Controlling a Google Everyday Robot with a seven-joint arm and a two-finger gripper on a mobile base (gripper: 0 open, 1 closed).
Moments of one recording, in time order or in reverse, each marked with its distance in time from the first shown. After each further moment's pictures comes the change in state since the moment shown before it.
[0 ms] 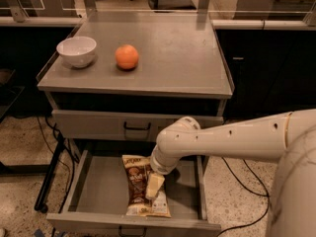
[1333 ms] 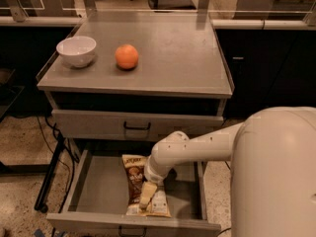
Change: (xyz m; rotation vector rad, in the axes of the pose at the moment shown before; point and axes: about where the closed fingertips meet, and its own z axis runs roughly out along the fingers) arm -0.005 0.008 0.087 -0.059 -0.063 -0.030
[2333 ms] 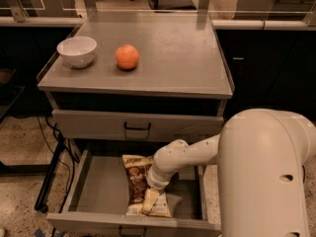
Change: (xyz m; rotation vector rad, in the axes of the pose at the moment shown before) arm 0.031 0.009 0.047 -0.070 0.031 0.065
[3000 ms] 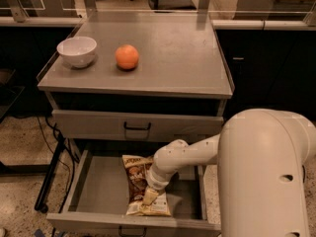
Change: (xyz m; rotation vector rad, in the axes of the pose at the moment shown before) arm 0.000 0.000 0.000 0.000 0.000 0.000
